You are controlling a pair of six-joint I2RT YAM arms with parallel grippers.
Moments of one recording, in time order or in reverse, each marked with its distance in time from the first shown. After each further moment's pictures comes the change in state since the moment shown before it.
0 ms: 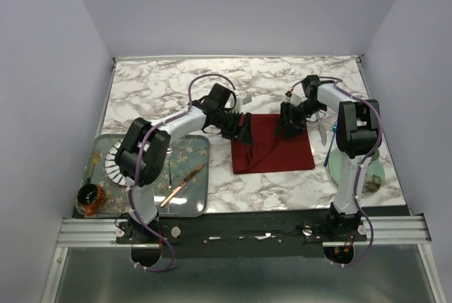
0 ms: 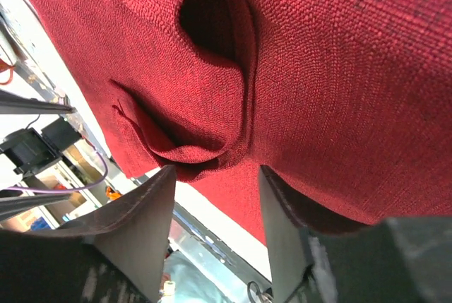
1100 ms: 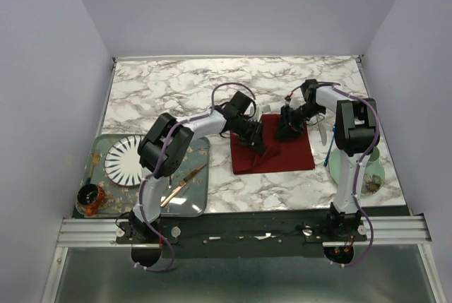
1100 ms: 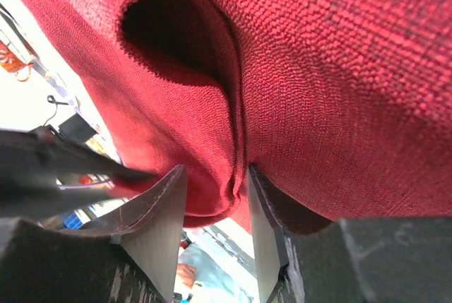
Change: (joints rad) left arm -0.103 0.212 0.118 0.064 0.068 -0.082; right arm -0.001 0.040 -0.020 0.012 -0.046 0.024
